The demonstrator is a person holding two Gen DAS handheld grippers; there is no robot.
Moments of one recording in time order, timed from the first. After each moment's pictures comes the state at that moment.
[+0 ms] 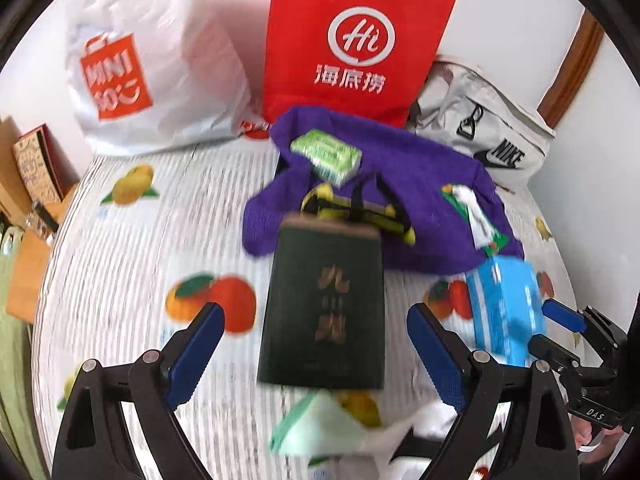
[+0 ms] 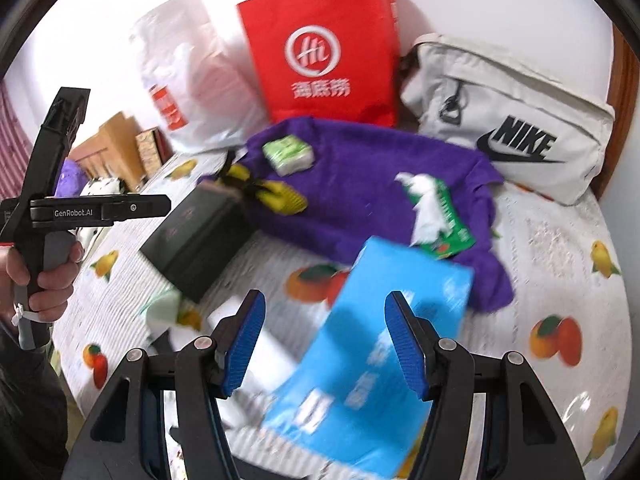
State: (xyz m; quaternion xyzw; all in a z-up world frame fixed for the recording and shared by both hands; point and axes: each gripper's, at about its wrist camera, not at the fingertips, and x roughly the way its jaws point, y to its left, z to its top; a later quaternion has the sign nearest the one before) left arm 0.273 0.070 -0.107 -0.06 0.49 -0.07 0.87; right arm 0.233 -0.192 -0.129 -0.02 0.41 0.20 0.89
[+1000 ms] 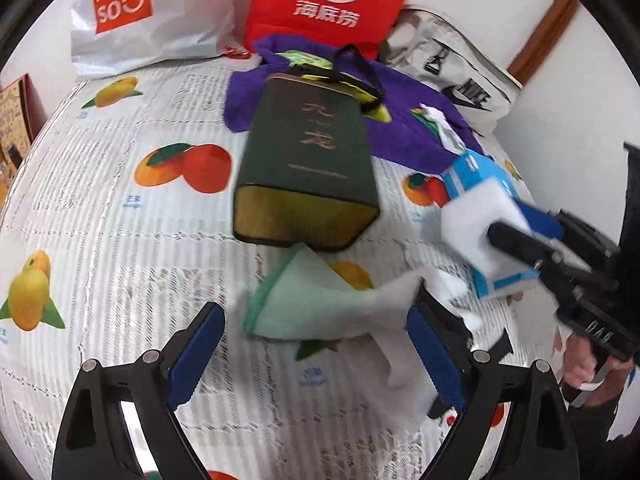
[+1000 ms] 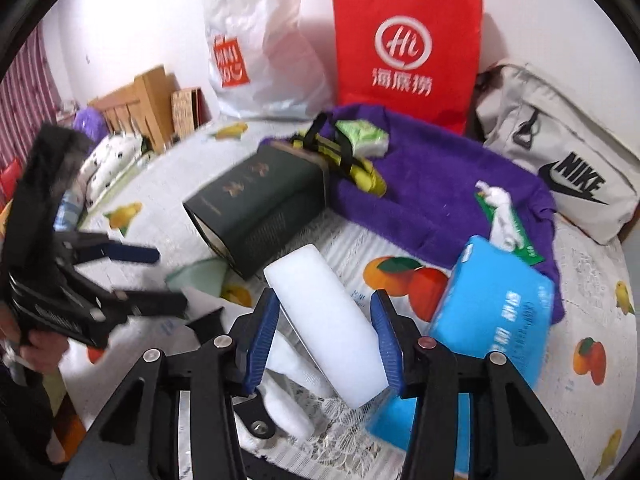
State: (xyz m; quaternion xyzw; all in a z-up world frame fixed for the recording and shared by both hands) left arm 0.195 0.071 -0.160 -0.08 0.52 -0.13 0.84; right arm 0.203 -0.134 -0.137 -0.09 0.38 0.23 0.89
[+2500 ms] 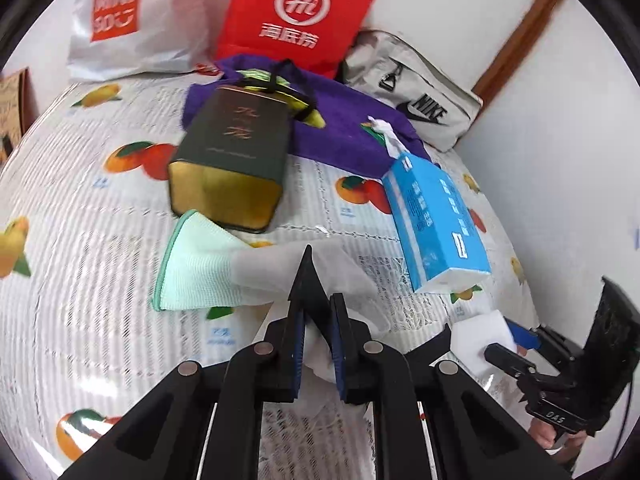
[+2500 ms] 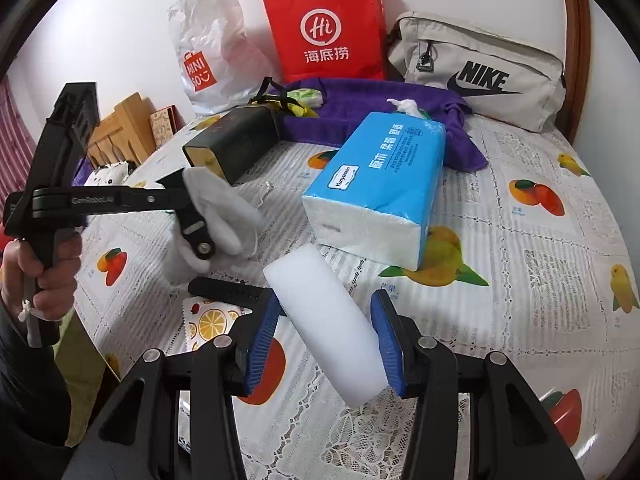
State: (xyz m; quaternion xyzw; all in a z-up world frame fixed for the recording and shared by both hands) left arm 0.151 0.051 -0.147 -0.14 0.47 -0.16 0.86; right arm 0.095 -0.226 -0.172 -0.01 0.41 0.18 0.90
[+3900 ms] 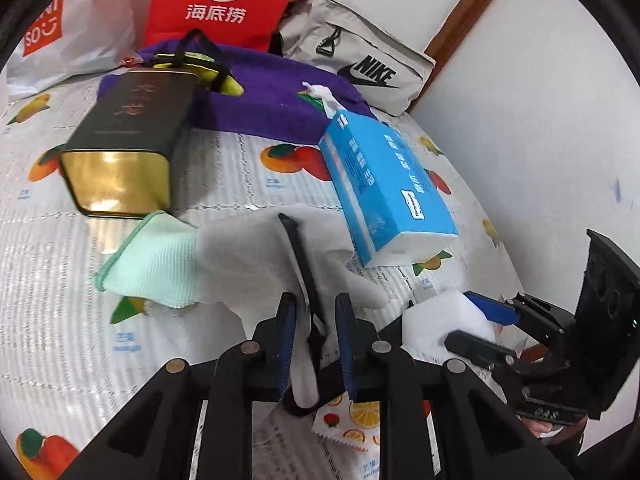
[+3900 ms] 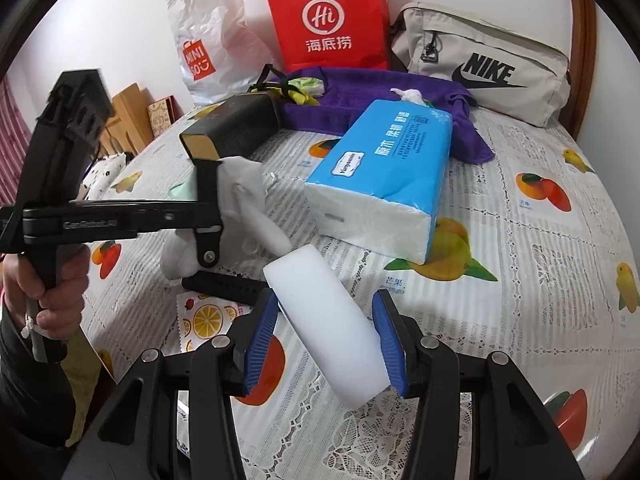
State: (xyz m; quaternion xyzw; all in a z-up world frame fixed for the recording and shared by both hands) left arm 0.151 -0.009 -0.167 -0.10 0.48 -0.24 0.84; right arm 0.098 -0.218 -0.180 -0.03 0.42 0.19 0.89
